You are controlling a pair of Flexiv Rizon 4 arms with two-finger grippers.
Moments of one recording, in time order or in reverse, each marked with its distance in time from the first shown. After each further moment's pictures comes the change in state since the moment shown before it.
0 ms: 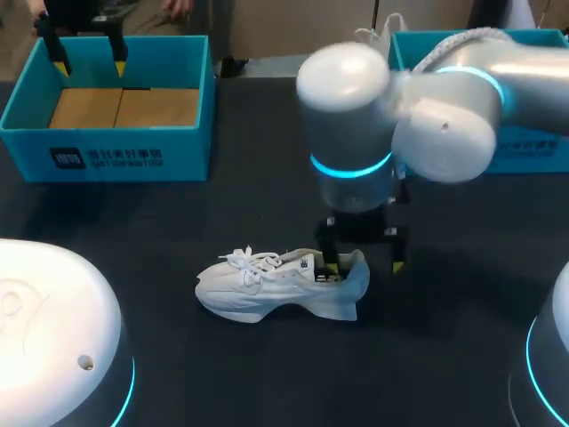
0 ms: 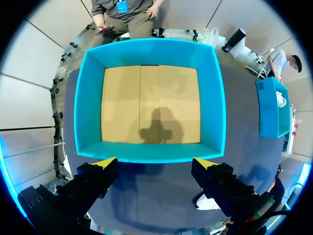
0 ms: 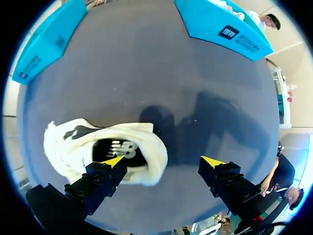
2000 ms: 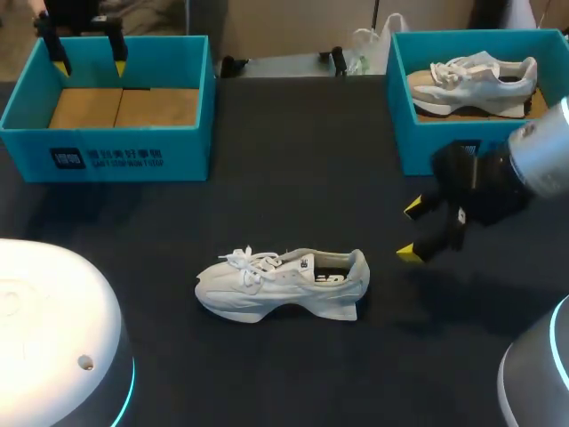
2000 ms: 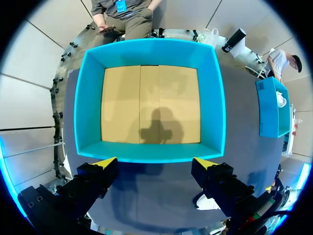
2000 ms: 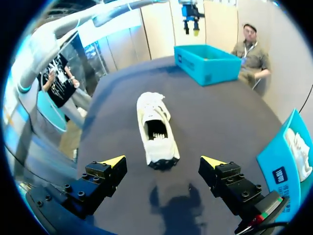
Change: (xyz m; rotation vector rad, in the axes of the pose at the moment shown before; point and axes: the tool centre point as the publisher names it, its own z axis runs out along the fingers) left arm 0.000 0.000 0.000 0.000 0.000 0.000; right arm -0.068 0.021 -0.051 -0.612 0.685 -1.244
